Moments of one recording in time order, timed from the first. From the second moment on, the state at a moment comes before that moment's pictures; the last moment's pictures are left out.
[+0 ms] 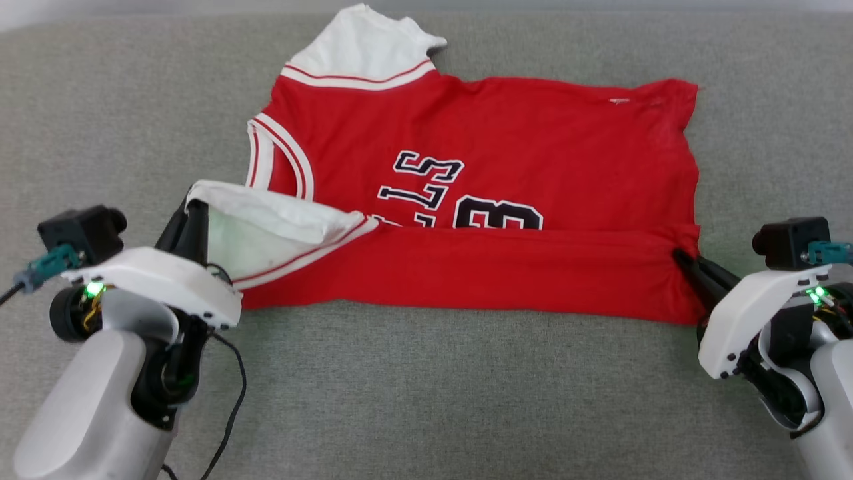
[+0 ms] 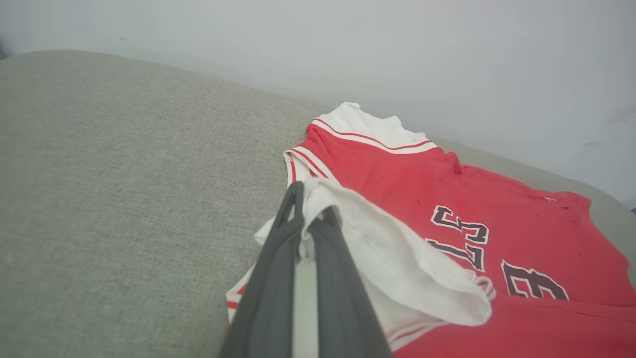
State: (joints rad) left arm -0.39 0.49 -0.34 0.12 -0.87 0.18 -0.05; right arm -0.34 -0.37 0.20 0.24 0.50 0.13 0.30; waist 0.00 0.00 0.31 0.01
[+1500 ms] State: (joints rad) left arm -0.41 0.77 -0.37 0.20 -1.08 0.11 0.54; right arm -0.28 -0.23 0.11 0.15 0.40 0.13 -0.02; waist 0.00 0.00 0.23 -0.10
